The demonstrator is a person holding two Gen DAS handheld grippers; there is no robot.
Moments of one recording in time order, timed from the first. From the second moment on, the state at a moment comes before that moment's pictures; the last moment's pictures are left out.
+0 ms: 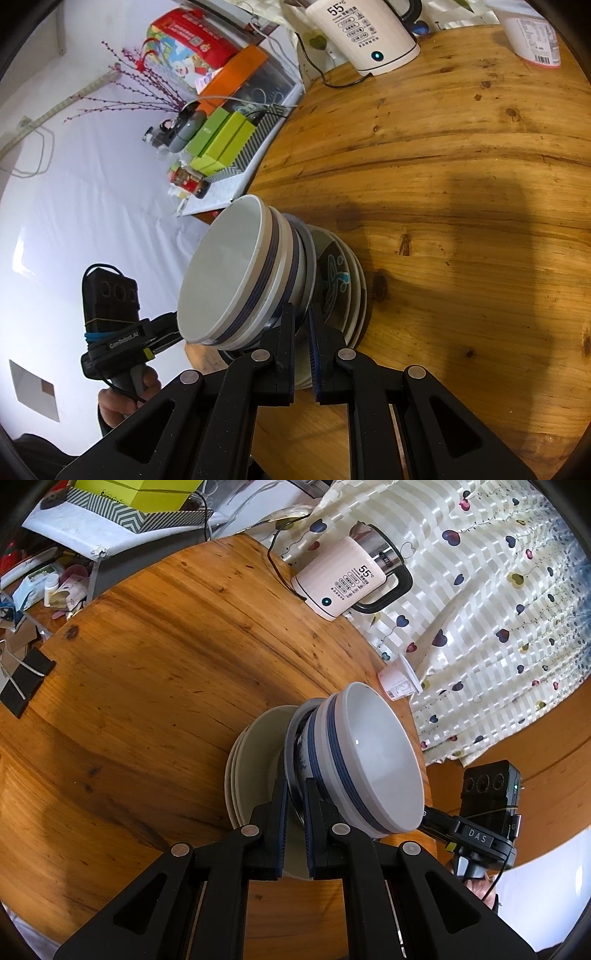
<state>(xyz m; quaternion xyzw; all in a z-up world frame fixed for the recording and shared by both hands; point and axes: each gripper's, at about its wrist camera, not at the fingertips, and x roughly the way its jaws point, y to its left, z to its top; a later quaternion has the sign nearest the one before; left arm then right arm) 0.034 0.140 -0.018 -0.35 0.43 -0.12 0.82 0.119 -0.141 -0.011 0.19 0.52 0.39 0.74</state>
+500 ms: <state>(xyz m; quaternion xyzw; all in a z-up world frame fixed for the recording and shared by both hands) 0.028 0.141 -0.016 -0.35 0.43 -0.11 0.82 0.121 -0.137 -0.012 0.18 0.52 0.39 0.74</state>
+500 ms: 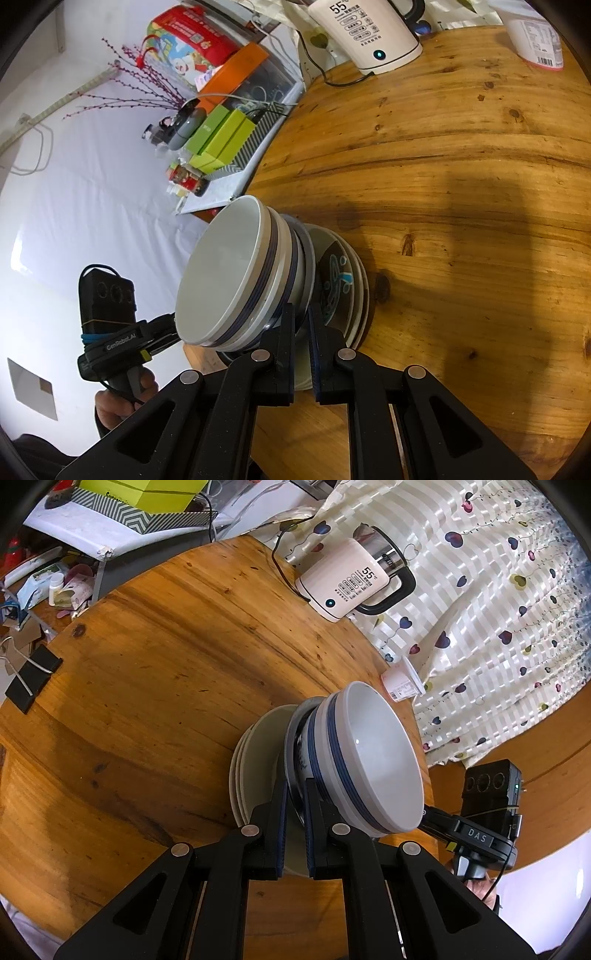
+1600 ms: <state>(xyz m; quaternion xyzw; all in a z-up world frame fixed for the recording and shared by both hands) 0.000 0.125 0.001 -0.29 0.40 -0.06 0.87 0.085 -0.158 0.006 0.14 0.49 0.36 0.78</state>
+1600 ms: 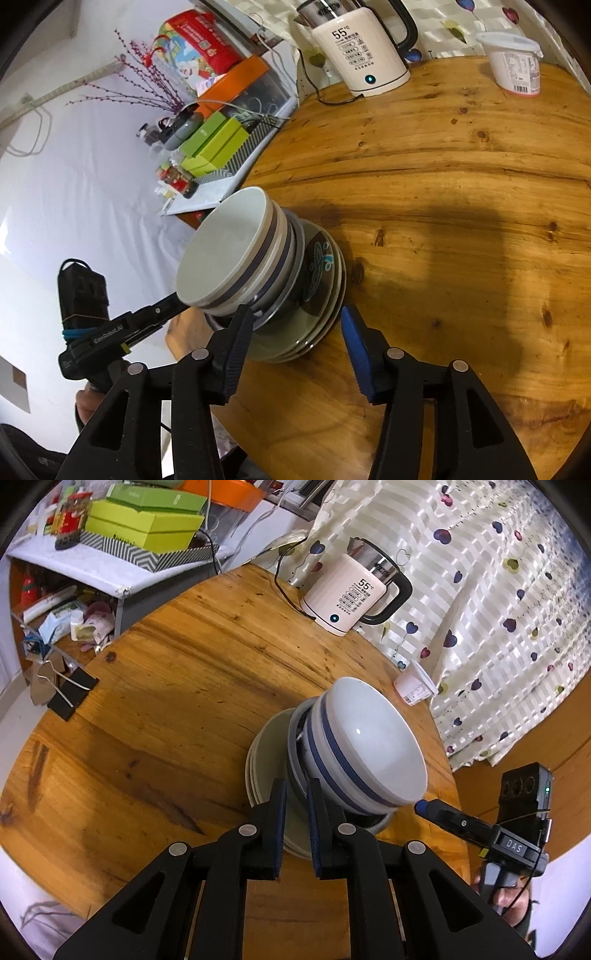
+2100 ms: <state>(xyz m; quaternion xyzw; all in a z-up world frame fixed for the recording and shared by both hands) -0.019 0.091 0.013 -0.19 0.39 -0.03 0.90 0.047 -0.148 0.021 0.06 0.46 0.33 0.82</state>
